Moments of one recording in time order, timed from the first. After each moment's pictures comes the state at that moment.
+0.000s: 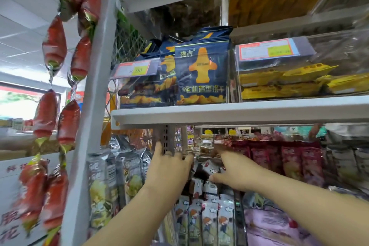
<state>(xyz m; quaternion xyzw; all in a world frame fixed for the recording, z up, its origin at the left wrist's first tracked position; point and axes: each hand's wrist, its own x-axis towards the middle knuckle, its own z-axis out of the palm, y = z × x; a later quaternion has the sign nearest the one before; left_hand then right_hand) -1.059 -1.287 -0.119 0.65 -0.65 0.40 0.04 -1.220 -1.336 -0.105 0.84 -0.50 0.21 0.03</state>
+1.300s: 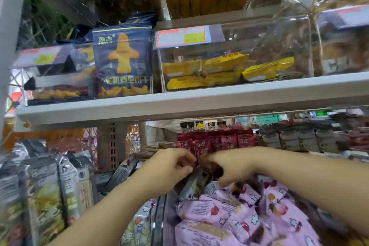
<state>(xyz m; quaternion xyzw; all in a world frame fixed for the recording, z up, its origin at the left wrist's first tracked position) -1.152 -1.324 -0.117 0.49 -0.82 0.02 0.29 -1.338 -1.343 -0.094 0.87 -0.50 0.00 0.03</state>
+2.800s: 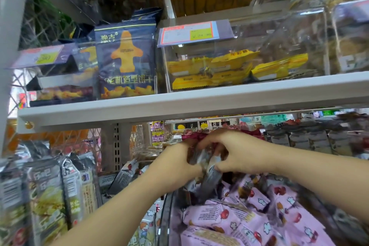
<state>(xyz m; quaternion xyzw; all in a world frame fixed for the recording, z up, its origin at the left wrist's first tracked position) -1.162 -1.330 -0.107 0.46 -0.82 0.03 0.34 -1.336 -1.323 -0.081 0.88 -0.40 0.24 0.06</state>
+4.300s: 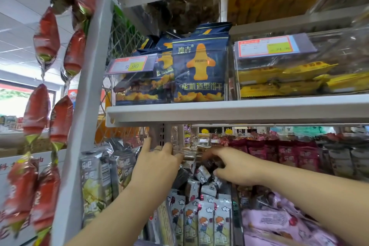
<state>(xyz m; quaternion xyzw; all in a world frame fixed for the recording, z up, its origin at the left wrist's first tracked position) -1.044 -1.288 -0.119 0.64 -0.64 0.41 0.09 -1.229 -1.336 -0.093 0.89 -0.40 0.21 -0.02</state>
